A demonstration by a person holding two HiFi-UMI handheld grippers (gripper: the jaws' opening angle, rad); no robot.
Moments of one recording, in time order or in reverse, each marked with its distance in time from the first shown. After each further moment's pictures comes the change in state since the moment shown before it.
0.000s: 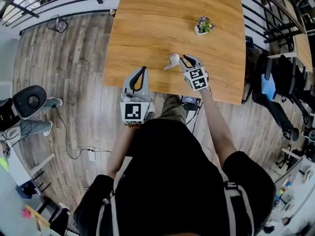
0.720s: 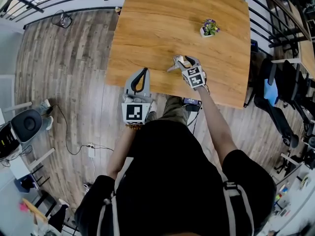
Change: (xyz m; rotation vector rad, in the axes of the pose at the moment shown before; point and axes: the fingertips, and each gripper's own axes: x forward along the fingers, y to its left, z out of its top) left arm 0.000 0.007 -0.009 0.002 0.032 0.038; right arm 0.047 0.005 -0.040 0.034 0.113 0.038
